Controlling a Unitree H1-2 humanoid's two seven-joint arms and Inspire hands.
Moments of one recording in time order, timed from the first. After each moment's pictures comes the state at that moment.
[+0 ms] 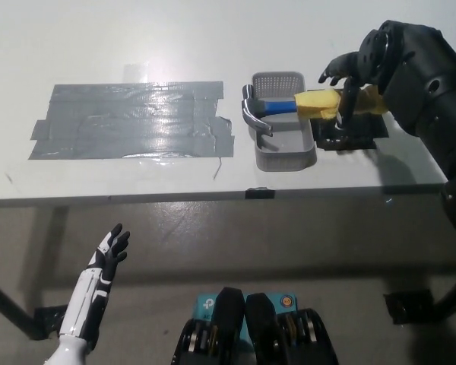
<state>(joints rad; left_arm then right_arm) 0.04 0.14 -0.01 -0.06 0.09 -0.15 -0.06 -1.42 -0.20 0.61 1.34 -0.54 0.22 0.62</state>
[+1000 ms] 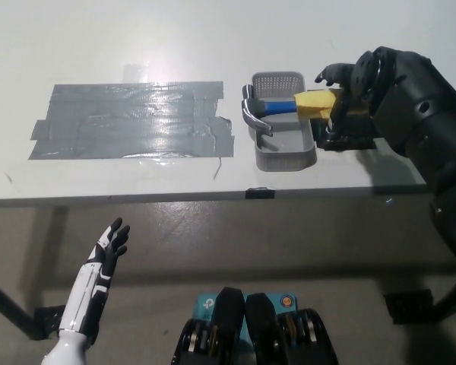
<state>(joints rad) 0.03 0.14 -0.01 -0.07 0.09 -0.15 -0.06 -1.37 -0.18 0.55 1.37 -0.54 0.22 0.45</state>
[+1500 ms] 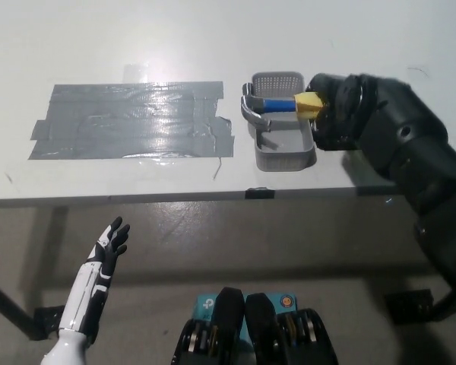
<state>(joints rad) 0.03 0.14 -0.01 -0.07 0.10 -0.15 -0.06 -1.30 -0.13 0.53 1.36 -0.53 0.18 0.27</state>
